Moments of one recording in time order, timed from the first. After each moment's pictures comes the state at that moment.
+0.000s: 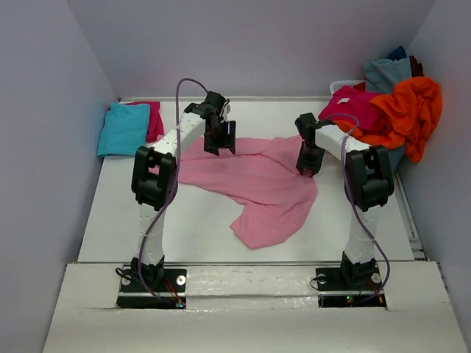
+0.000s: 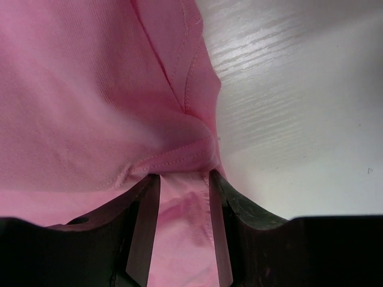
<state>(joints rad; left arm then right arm) -0.41 2.15 1.90 -0.89 0.18 -0.36 0.25 2.04 1.54 -0.91 0.23 0.61</state>
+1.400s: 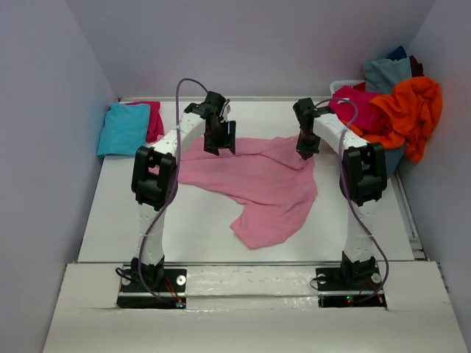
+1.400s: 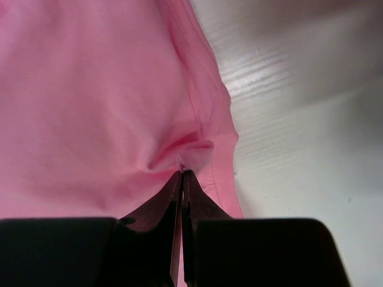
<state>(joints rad) -0.41 2.15 1.90 -0.89 0.18 -0.36 0.25 2.13 1.76 -0.97 0.29 0.57</state>
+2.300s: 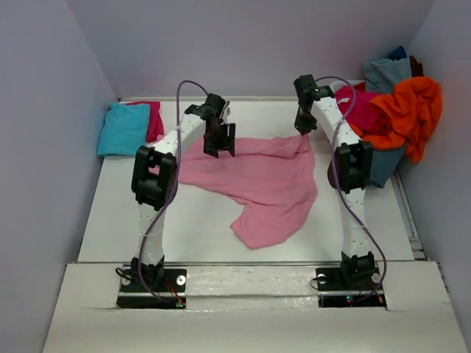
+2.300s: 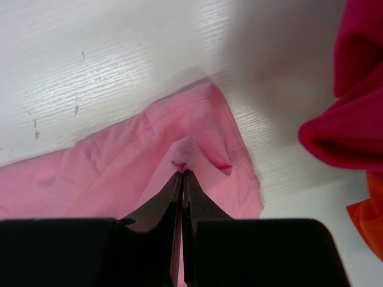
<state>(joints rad) -0.41 2.15 1.87 -0.88 0.19 -0.35 0.23 2.43 2.40 -1.14 0.30 0.50</state>
